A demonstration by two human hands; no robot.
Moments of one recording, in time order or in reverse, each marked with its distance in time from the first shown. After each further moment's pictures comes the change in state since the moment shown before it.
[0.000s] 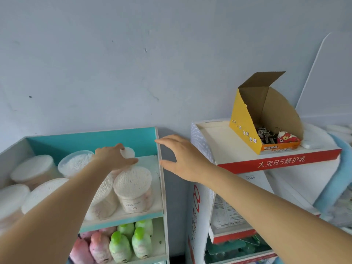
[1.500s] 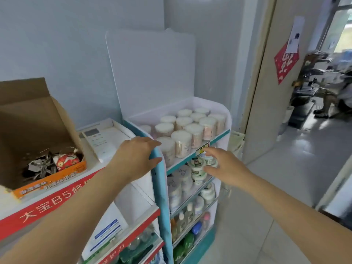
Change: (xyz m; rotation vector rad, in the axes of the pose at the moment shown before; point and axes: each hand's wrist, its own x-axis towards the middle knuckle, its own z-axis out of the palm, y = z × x) left_hand -0.155 0.549 -0.051 -0.124 0.268 1.081; right_hand -0.377 0.319 -0.258 -0.094 0.307 0.874
